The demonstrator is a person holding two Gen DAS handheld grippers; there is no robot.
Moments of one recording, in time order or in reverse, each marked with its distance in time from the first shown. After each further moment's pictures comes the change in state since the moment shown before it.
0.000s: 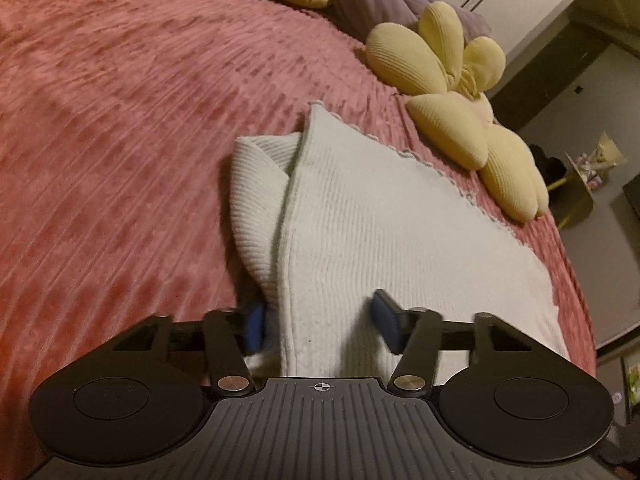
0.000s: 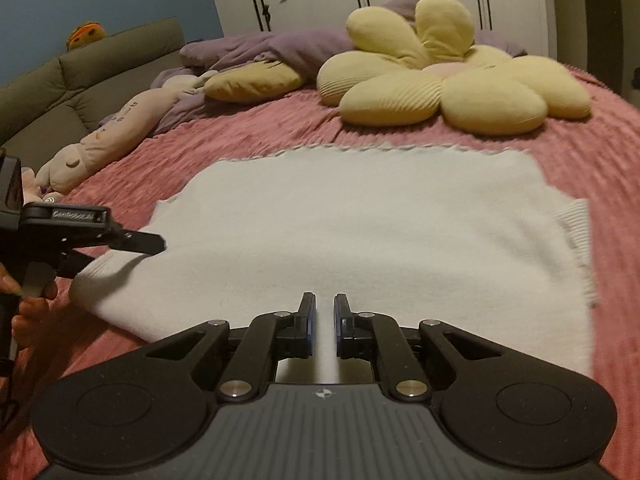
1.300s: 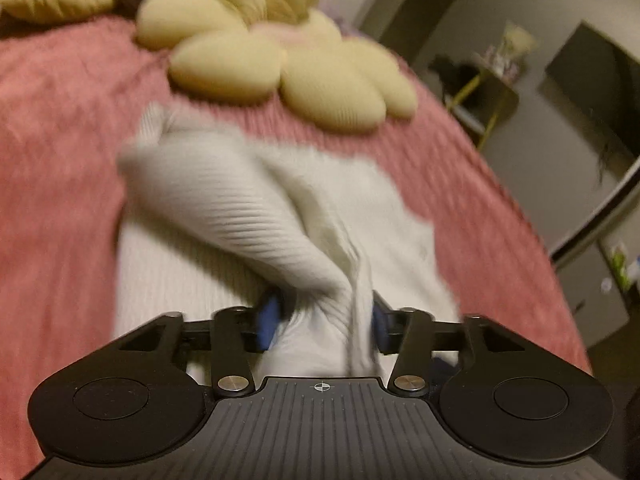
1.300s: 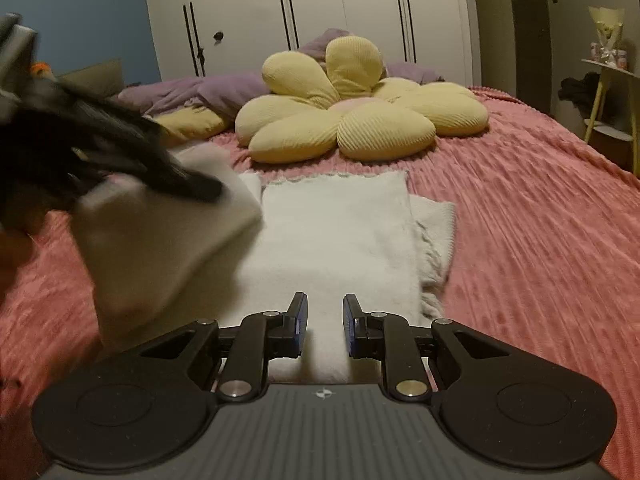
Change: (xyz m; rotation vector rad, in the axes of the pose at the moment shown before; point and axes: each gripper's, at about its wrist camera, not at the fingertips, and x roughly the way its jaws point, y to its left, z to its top) left arm 0.058 -0.212 -0.056 0.369 0.107 -0.118; right arm -0.063 -0.059 -0.028 0.080 -0.114 -0.164
